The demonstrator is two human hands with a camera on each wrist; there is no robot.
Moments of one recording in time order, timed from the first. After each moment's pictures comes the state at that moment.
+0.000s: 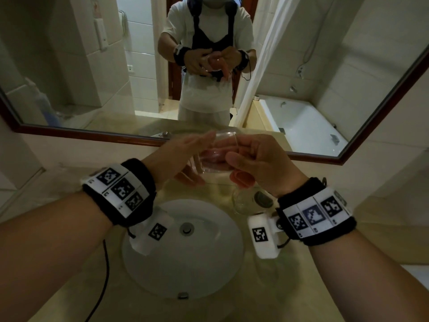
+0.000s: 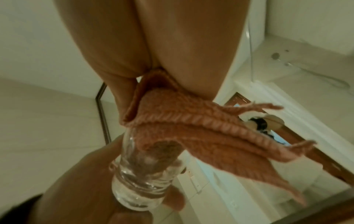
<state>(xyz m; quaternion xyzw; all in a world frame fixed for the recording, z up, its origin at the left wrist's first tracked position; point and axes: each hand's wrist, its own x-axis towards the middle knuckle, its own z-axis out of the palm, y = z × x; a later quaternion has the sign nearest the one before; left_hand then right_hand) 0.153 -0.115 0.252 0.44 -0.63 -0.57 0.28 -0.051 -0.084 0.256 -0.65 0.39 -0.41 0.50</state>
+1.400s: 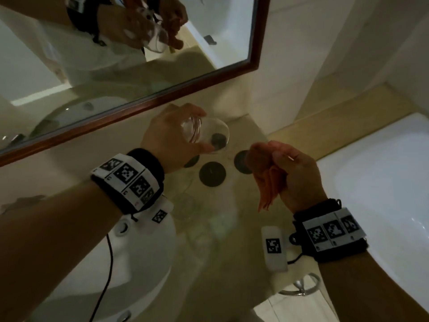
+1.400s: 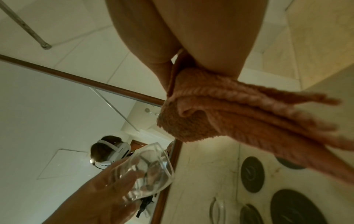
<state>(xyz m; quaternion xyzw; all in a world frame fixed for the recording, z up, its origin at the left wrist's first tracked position) -0.195 -0.191 0.128 0.41 -0.87 -0.27 0.12 -0.374 -0.015 0.059 -0.08 0.57 -0.70 0.42</state>
